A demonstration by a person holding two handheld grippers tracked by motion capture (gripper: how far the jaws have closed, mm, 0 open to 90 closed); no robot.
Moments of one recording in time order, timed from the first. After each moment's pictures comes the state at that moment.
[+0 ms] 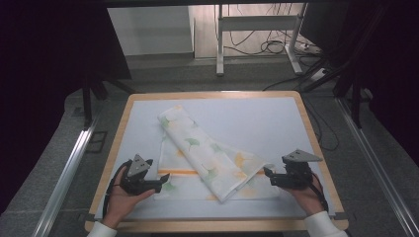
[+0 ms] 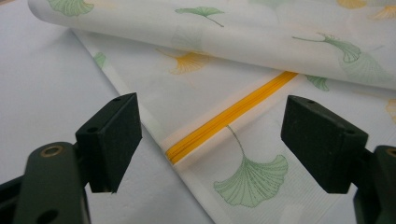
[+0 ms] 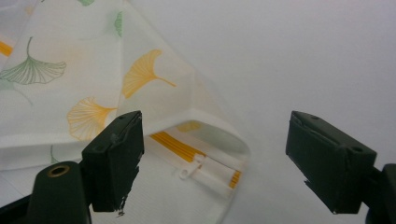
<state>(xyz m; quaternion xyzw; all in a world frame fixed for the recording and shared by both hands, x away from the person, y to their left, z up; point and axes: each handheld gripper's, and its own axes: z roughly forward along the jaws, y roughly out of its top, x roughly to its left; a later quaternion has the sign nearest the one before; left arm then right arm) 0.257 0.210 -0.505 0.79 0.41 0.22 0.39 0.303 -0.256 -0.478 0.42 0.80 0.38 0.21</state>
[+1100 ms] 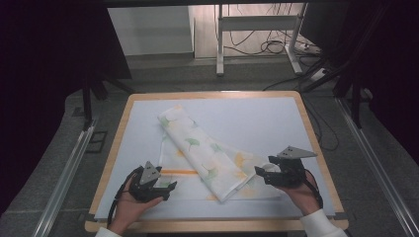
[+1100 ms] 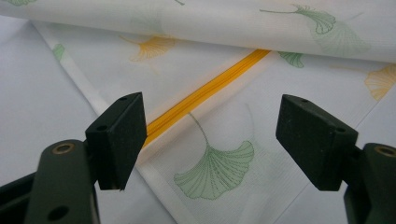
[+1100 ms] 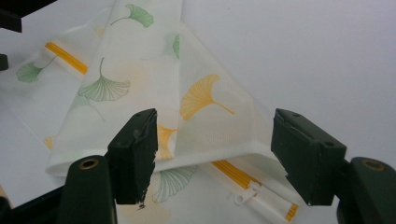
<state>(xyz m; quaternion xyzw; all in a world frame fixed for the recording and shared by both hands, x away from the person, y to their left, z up) 0.247 0.186 -0.514 0.82 0.39 0.21 0.37 0.302 -0.236 -0.461 0.38 0.81 0.42 0.16</state>
